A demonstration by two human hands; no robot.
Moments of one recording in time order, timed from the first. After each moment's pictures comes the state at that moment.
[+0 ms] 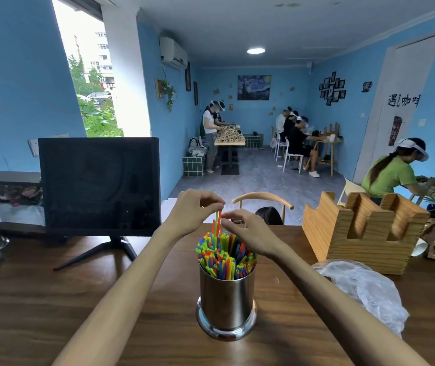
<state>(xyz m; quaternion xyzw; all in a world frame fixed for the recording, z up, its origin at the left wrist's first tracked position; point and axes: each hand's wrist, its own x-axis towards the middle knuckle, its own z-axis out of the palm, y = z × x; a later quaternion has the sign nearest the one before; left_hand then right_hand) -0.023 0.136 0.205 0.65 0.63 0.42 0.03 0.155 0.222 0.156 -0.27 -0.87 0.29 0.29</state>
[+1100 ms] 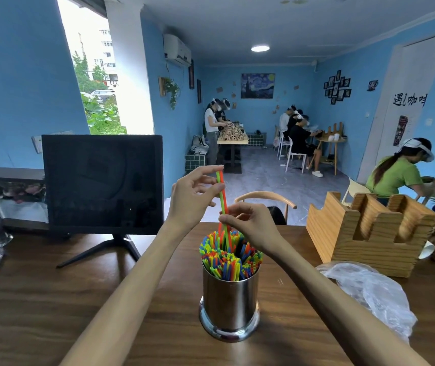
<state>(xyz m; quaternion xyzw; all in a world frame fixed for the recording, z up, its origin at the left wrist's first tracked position) 0.000 0.114 0.230 0.55 0.53 0.64 0.08 0.149 0.204 0.175 -0.20 -0.80 0.37 0.42</state>
